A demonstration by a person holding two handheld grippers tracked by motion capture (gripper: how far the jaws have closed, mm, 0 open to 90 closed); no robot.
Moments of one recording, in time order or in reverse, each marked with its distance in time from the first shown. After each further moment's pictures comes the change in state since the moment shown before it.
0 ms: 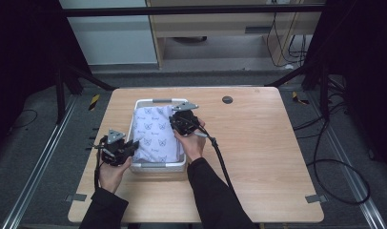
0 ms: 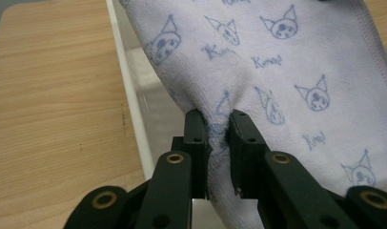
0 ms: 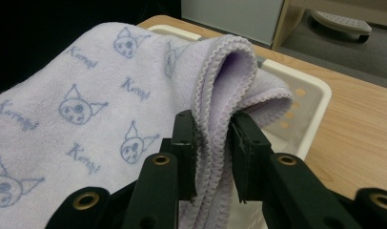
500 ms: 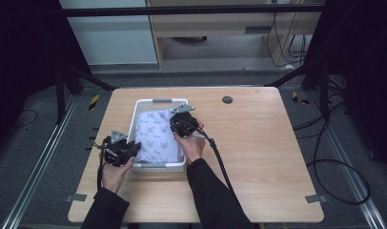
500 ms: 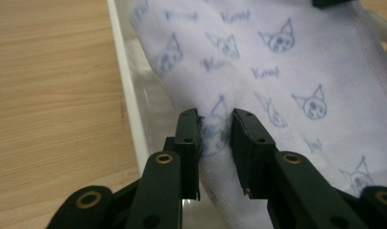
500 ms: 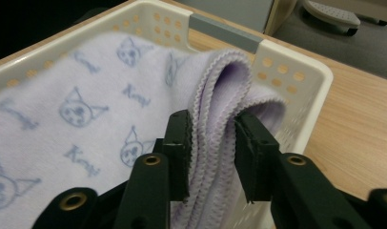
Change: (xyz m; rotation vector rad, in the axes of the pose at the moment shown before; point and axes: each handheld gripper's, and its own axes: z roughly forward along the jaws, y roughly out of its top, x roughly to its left) left arm -0.001 -0.003 0.008 0.012 0.026 -0.011; right arm 0.001 -0.008 0.012 0.049 -0.045 -0.038
